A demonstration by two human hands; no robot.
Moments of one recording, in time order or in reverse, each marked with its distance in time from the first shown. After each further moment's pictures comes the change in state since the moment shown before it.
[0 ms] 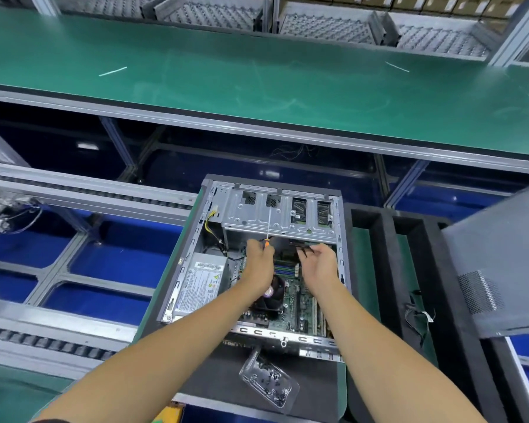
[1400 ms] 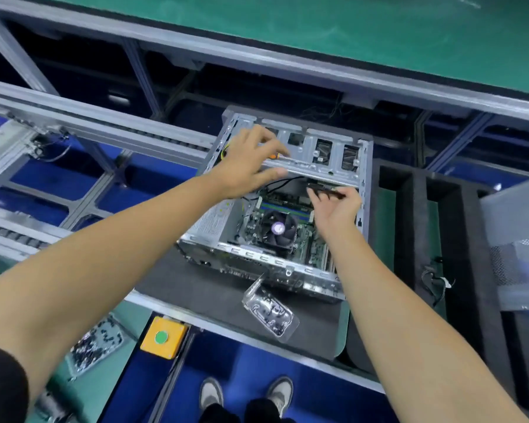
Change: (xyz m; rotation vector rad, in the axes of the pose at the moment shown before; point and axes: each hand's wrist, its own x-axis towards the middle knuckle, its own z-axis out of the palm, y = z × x) left_hand 0.010 0.029 -0.102 0.777 -0.053 0.917; right_hand -0.014 0.008 -0.007 0.118 -0.122 -0.027
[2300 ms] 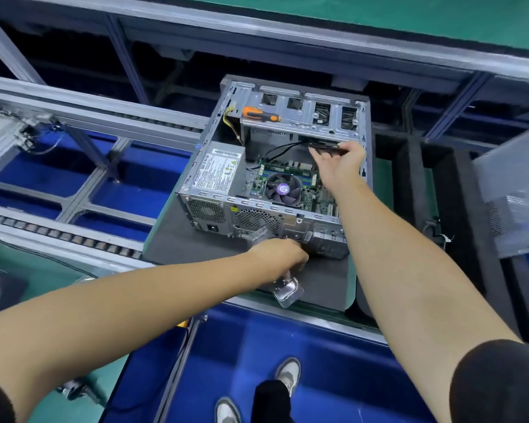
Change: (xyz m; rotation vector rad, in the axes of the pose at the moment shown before) left_hand -0.135 0.142 0.090 -0.018 -0.842 -0.160; right_hand -0.014 -0.007 0.004 0.020 -0.059 -0.023
